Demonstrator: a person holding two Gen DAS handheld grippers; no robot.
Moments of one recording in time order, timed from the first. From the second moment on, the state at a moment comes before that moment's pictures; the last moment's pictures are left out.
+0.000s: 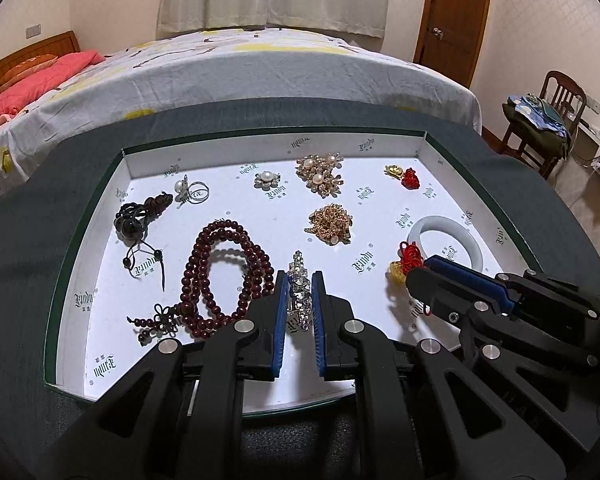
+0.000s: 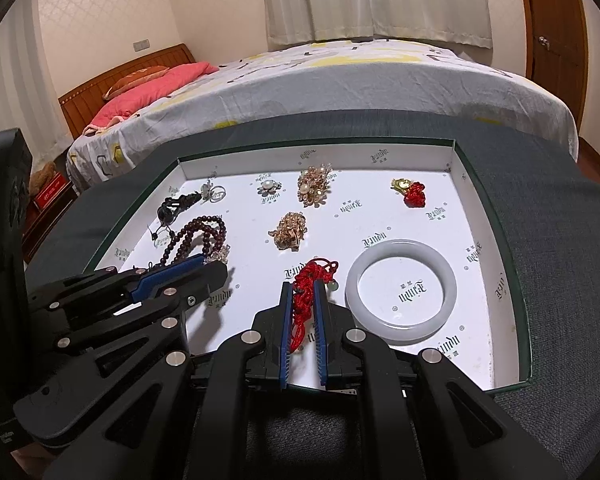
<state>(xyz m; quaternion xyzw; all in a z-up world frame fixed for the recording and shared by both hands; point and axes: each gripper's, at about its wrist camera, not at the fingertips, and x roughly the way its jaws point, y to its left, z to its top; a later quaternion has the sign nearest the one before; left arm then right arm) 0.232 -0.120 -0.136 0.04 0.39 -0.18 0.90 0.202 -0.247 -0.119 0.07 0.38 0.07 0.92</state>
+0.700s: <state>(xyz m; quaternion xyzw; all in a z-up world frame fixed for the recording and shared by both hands) 0.238 -0.116 -0.139 0.02 0.40 -0.17 0.90 0.212 -0.243 -0.119 0.07 0.39 0.08 0.92</state>
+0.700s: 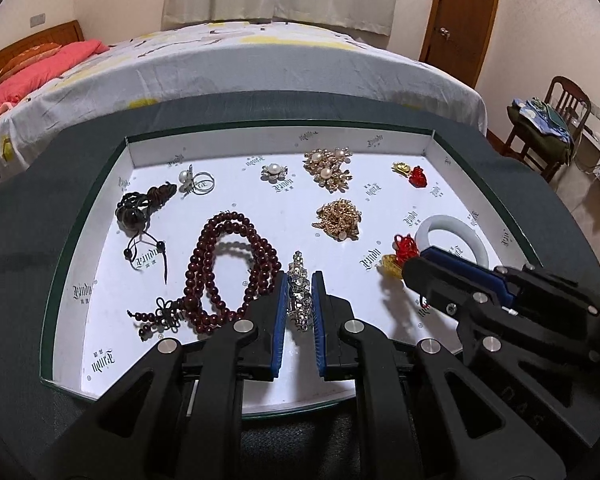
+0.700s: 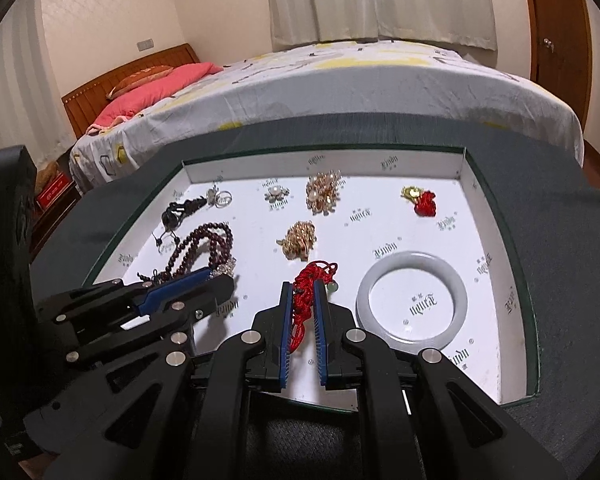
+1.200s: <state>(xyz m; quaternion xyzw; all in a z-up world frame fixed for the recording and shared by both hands) 0.231 -0.107 -0.137 0.02 0.40 -0.15 0.91 0.213 -0.249 -0.124 0.08 0.40 0.06 0.91</state>
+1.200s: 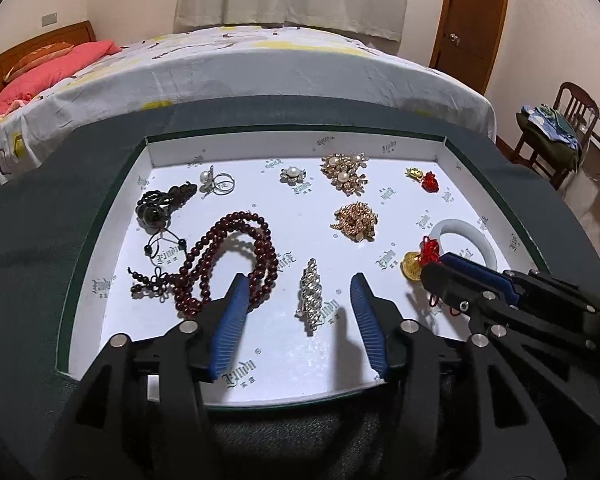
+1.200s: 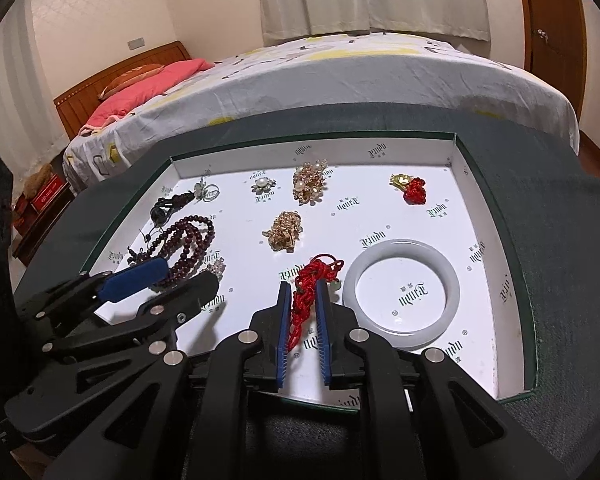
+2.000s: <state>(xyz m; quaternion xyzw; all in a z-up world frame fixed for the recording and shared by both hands) 0.211 -0.086 -0.119 0.02 0.38 -0.11 0.92 0.184 -0.264 -0.105 0.08 0.36 0.02 0.93</state>
